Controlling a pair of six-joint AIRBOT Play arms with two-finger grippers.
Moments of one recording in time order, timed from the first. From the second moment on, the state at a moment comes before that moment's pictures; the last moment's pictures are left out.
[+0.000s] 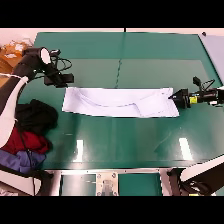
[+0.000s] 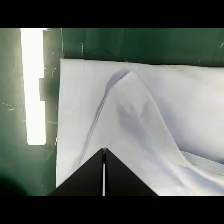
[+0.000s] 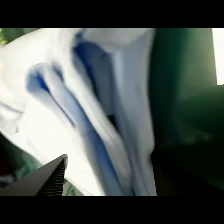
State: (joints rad) left arm -0.14 -1.67 1.59 1.48 -1.24 -1.75; right arm -0.57 -1.89 1.37 -0.72 1.48 1.02
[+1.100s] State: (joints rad) left arm -0.66 -1.77 1.49 0.97 -0.66 -1.60; right arm -0.35 -1.46 1.53 -0.68 1.65 1.12
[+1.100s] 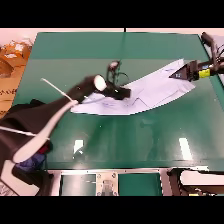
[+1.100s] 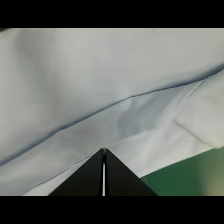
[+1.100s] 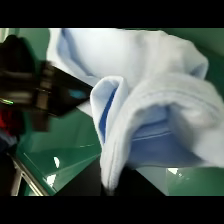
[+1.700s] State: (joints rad) left arm -0.65 -2.00 1.69 0.70 -0.85 -1.48; right arm -0.24 -1.34 1.53 -0.72 1.65 1.21
